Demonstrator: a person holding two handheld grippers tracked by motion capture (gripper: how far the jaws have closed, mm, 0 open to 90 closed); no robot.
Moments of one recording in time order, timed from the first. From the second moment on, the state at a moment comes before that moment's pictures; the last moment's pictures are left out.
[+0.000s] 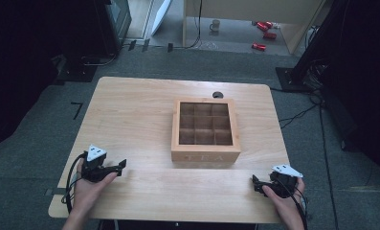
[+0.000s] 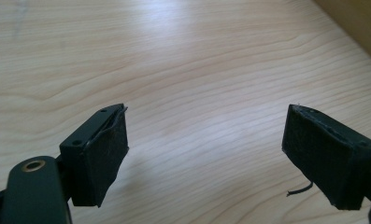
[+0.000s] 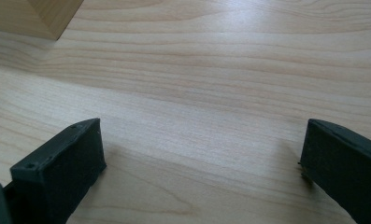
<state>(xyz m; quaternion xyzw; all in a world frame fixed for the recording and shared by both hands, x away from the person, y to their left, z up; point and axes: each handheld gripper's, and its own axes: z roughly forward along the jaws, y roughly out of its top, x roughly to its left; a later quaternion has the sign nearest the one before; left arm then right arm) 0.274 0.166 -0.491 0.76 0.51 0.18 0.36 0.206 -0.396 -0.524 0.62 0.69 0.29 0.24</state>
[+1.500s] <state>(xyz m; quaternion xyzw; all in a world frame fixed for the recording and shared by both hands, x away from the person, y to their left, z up) 0.291 0.027 -0.467 0.81 0.40 0.13 0.41 0.218 -0.366 -0.481 0.59 0.69 0.34 0.26</state>
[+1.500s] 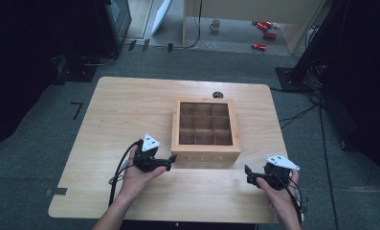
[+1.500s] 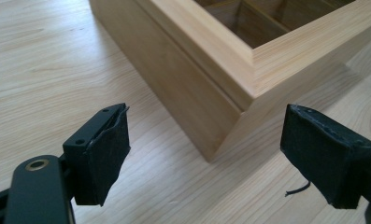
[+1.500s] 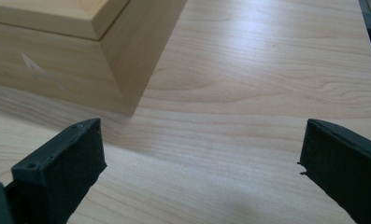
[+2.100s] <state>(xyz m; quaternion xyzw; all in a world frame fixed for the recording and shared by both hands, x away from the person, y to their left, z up) 0.294 0.008 -0.468 0.81 0.38 0.11 0.42 0.230 -0.352 -0.470 0.57 0.70 0.36 0.25</state>
